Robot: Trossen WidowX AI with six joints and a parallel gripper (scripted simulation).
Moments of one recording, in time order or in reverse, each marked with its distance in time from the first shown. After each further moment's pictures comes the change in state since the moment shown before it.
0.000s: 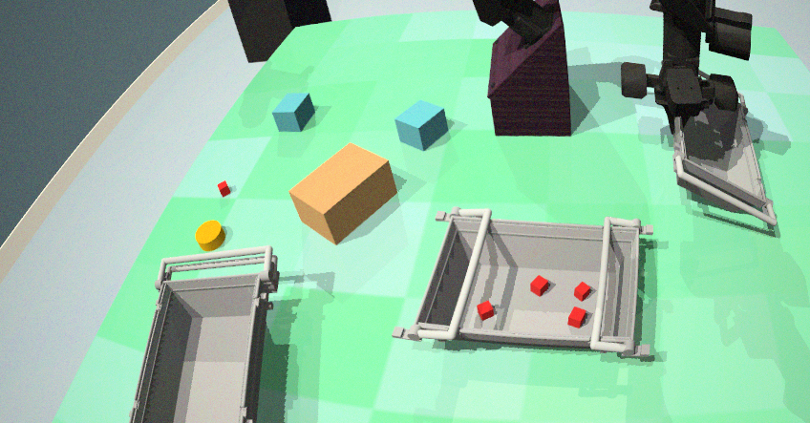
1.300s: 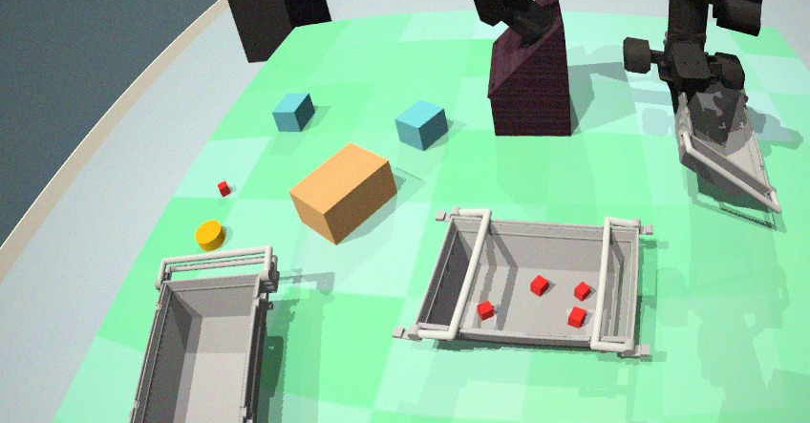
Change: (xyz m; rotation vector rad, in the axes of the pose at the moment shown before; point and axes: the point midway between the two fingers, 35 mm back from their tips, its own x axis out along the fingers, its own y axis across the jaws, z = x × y) arm -0.043 0.005 0.002 -0.006 0.000 -0.028
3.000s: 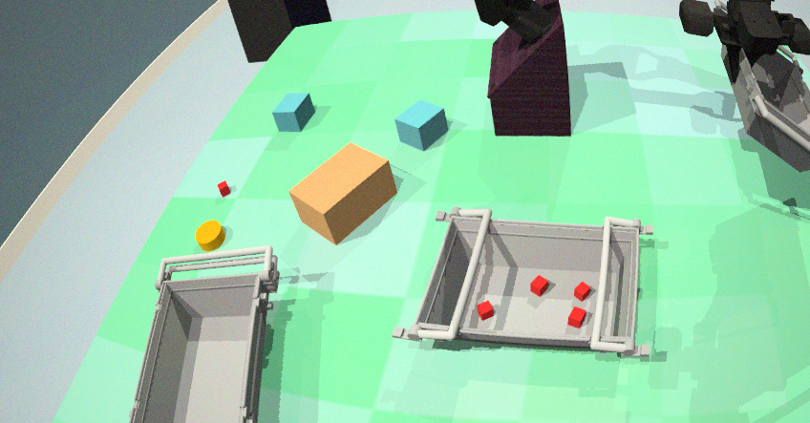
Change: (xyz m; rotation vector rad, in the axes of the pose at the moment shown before) arm -0.089 0.080 0.030 0.004 -0.001 0.014
